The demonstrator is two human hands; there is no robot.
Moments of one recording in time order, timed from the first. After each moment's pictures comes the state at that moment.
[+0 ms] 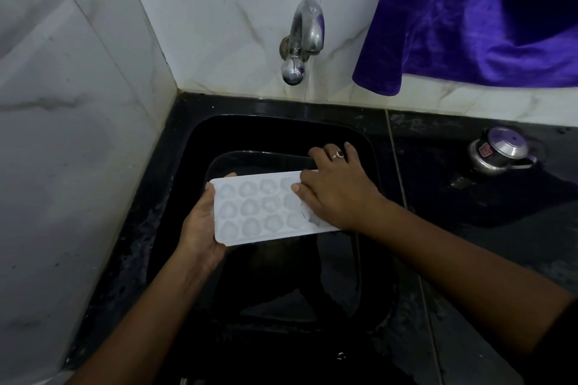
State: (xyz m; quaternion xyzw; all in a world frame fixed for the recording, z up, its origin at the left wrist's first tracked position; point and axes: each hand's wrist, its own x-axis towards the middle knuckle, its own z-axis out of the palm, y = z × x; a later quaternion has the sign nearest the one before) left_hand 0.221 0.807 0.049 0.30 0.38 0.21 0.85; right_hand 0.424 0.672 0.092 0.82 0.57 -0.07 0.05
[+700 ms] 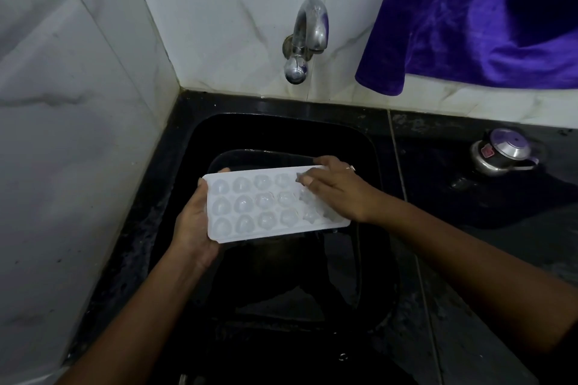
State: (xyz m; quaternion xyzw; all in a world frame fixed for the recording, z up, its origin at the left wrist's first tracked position) left_hand 0.216 0.814 0.051 0.30 0.39 0.23 0.84; right_hand 0.432 0.660 0.094 0.81 0.46 -0.33 -0.17
